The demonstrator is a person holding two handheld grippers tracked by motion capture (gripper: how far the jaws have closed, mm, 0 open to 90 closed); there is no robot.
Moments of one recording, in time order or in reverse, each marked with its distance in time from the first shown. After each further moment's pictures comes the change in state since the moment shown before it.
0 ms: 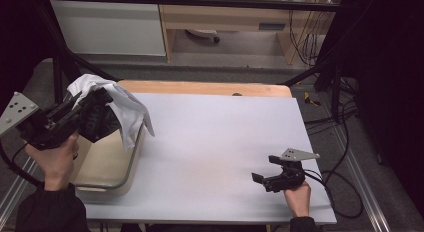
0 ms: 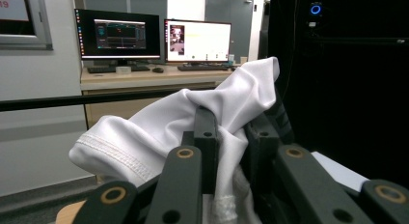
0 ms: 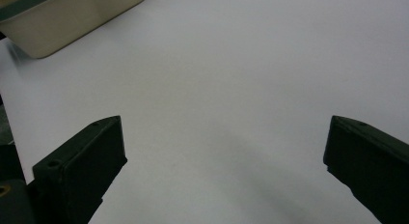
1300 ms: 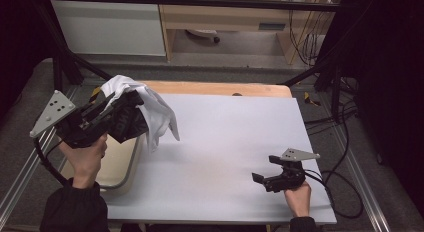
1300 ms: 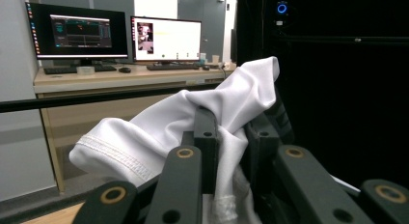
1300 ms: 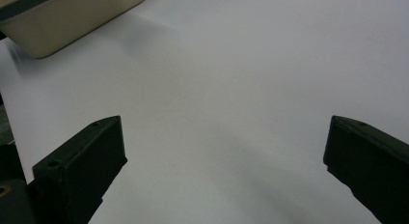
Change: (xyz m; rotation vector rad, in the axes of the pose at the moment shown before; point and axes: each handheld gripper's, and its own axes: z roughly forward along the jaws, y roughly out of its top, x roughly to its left) left arm -0.043 -0.005 0.033 0.006 -0.113 -0.008; right arm 0.000 0.000 -0.001 -0.004 0.001 -0.003
